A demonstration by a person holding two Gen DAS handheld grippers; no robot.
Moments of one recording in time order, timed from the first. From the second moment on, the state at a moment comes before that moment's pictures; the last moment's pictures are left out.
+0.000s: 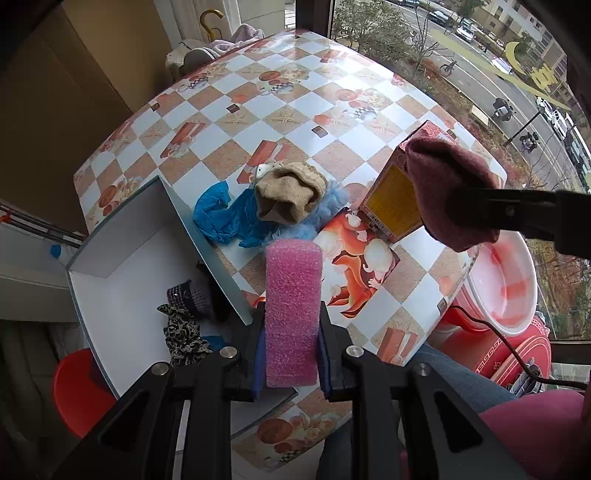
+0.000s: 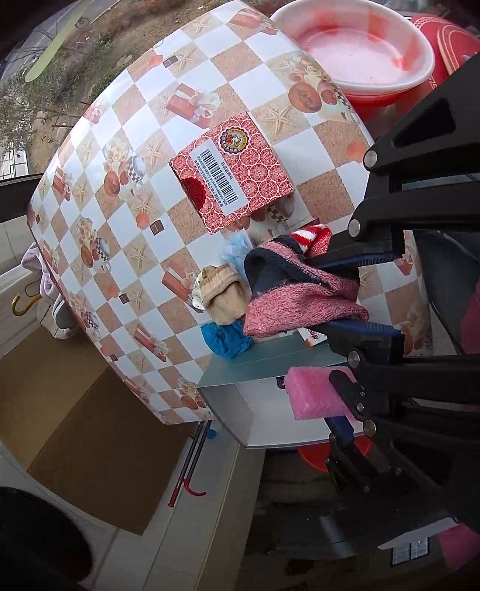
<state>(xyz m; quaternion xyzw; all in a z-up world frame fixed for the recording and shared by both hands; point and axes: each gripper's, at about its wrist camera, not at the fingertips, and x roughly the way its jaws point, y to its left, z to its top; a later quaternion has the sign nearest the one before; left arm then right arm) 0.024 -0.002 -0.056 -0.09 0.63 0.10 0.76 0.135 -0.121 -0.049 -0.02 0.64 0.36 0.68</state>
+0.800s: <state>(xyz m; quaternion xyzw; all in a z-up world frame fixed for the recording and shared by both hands) -0.001 0.018 -0.054 -0.12 0.63 0.14 0.76 0.115 -0.090 -0.048 -0.06 0.63 0.39 0.66</state>
